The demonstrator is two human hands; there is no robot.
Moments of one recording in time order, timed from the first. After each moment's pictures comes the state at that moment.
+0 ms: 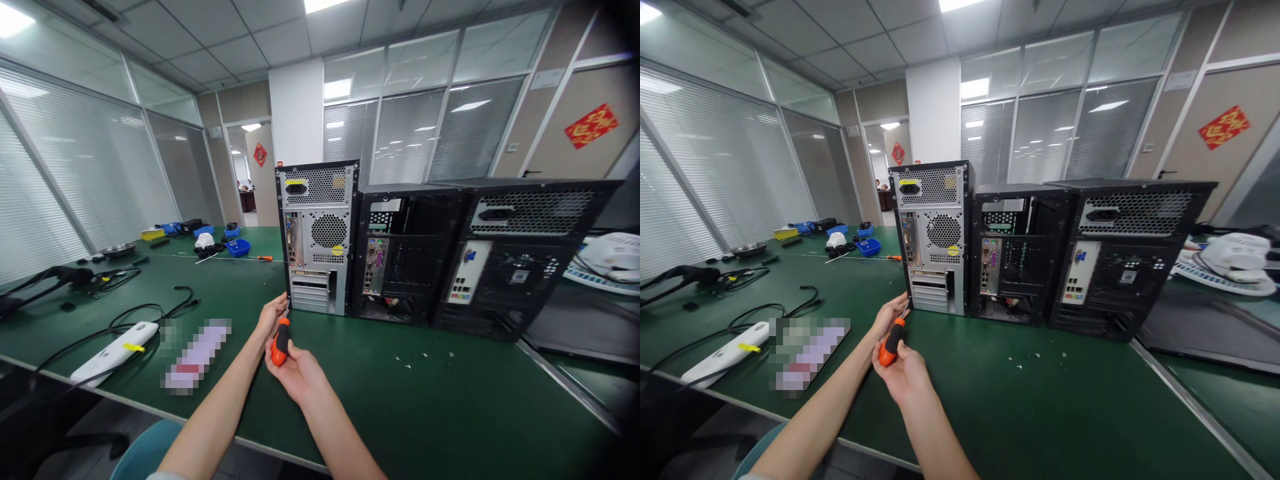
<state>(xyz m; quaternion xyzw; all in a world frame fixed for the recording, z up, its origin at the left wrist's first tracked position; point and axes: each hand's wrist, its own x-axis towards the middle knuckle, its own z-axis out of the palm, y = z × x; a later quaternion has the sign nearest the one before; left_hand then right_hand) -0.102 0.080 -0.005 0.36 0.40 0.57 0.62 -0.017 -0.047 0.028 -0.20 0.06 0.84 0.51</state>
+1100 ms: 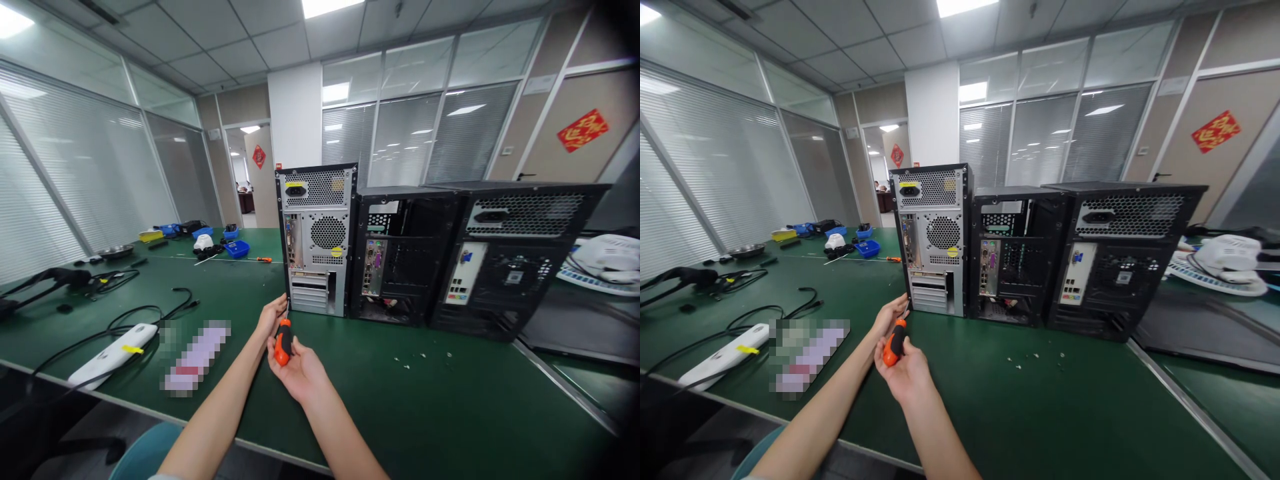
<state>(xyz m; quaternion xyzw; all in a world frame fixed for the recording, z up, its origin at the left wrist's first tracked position) -0.105 0.084 -0.011 0.36 0.39 0.57 0.63 -0.014 -0.048 0.034 -0.21 0.05 0.84 0.50</state>
